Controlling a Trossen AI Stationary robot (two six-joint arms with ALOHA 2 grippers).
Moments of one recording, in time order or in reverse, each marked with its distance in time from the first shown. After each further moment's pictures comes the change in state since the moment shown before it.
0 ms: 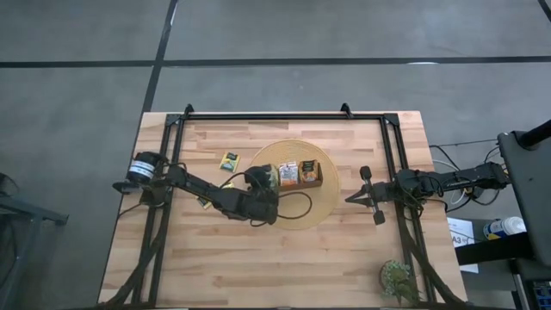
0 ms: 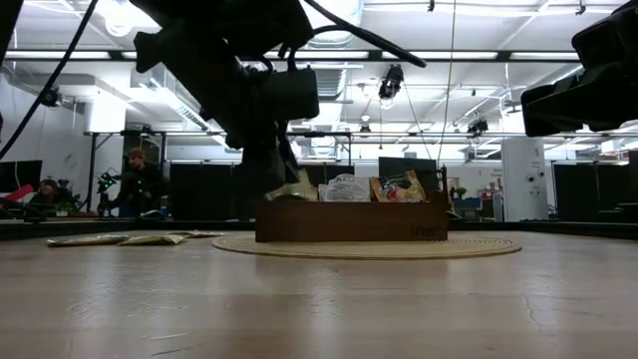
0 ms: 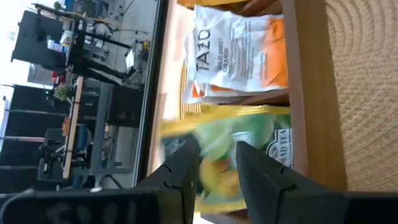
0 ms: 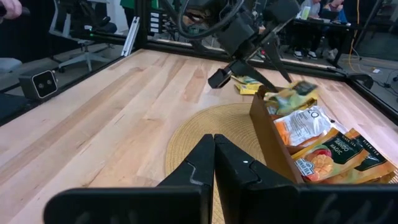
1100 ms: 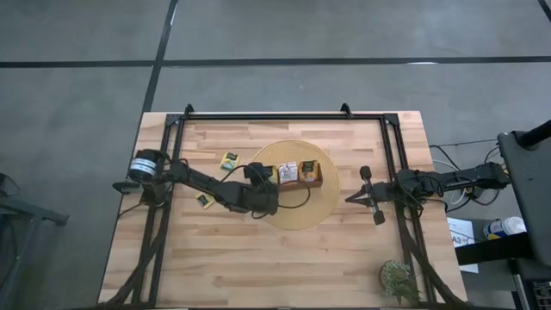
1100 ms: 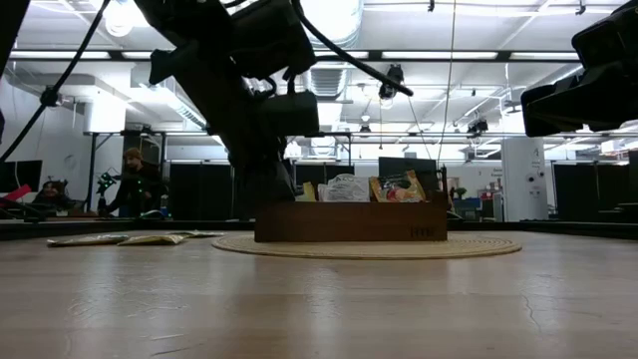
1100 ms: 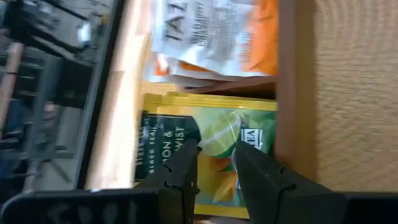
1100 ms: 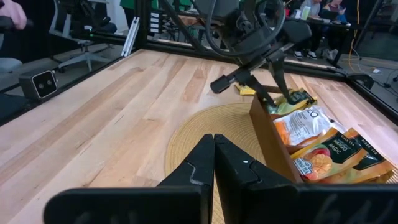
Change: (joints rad) left arm 0.067 0.006 -0.022 -0.001 0.188 -0.142; right arm 0.000 0.000 0.000 0.000 0.000 0.000
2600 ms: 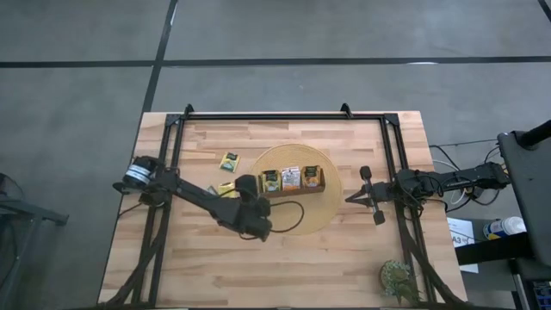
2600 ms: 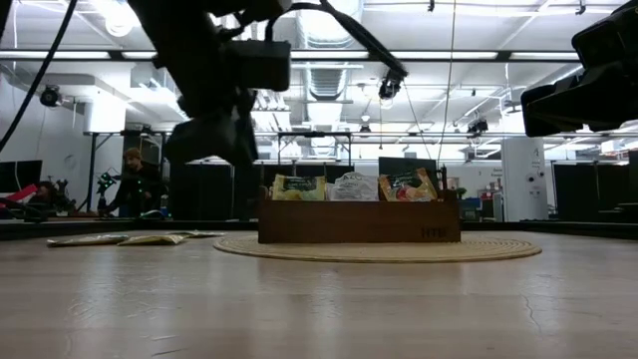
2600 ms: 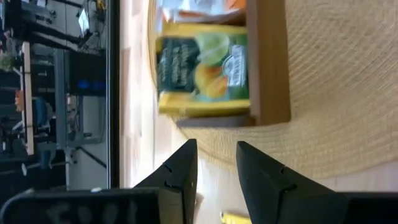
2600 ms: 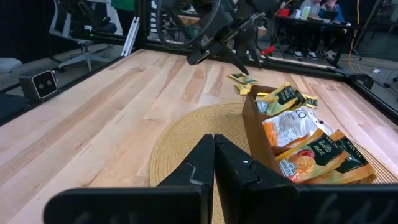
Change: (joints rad) left arm -0.179 -0.012 0.214 -0.615 -0.040 -0.247; right arm 0.000 0.000 0.000 0.000 0.000 0.001
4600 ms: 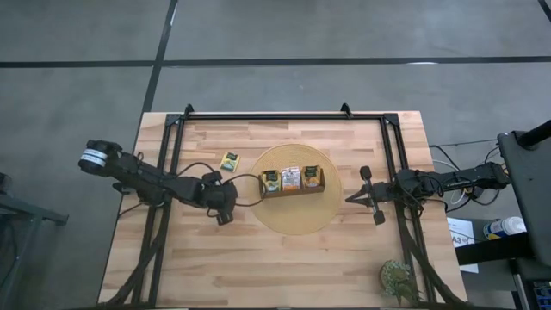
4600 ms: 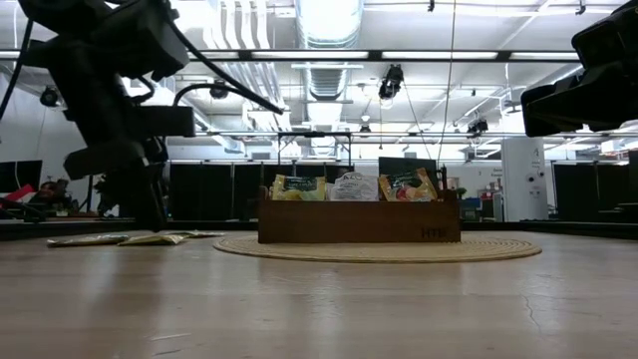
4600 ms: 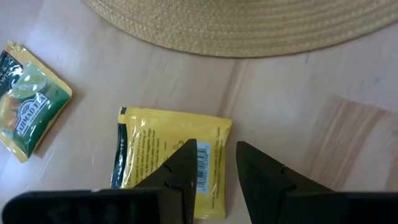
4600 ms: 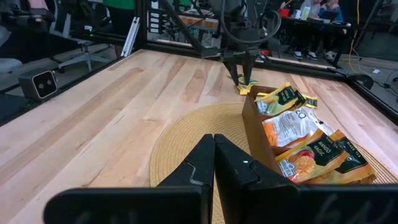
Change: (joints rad) left arm 0.126 -0.473 -0.680 0.466 0.485 -0.216; right arm 0.000 -0.001 0.000 0.000 0.000 0.000
